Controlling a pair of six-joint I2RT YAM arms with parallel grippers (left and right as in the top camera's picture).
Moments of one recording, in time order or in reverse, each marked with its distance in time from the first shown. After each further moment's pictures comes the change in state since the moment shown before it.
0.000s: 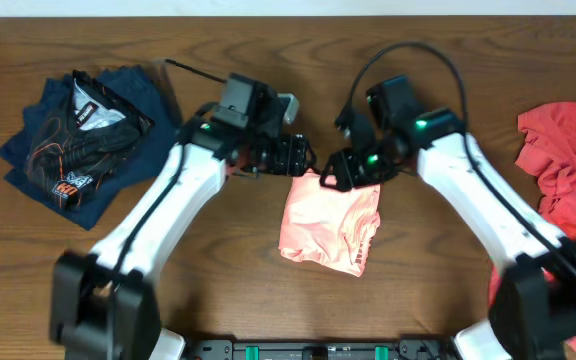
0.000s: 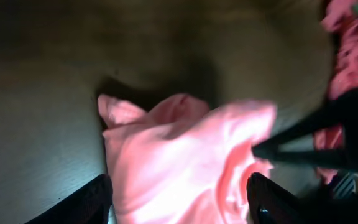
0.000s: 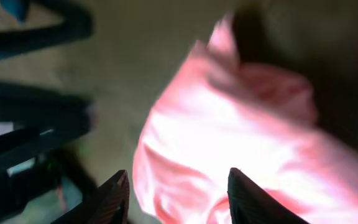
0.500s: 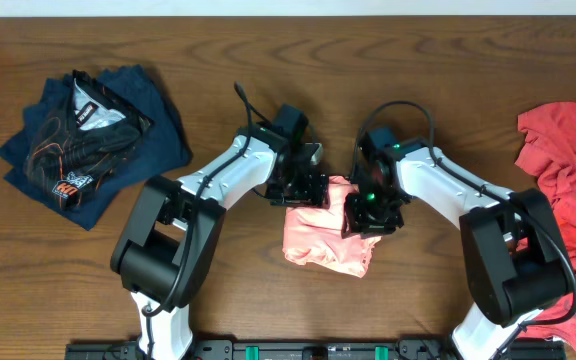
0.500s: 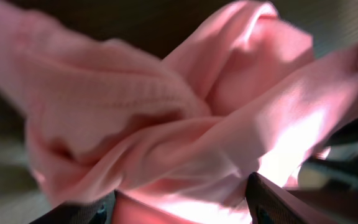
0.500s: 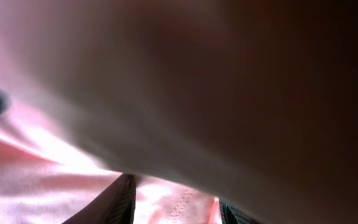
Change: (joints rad) left arm -0.105 0.322 0.011 -0.053 0.036 0.003; right arm -0.016 0.148 -0.227 -0.010 0.143 0.129
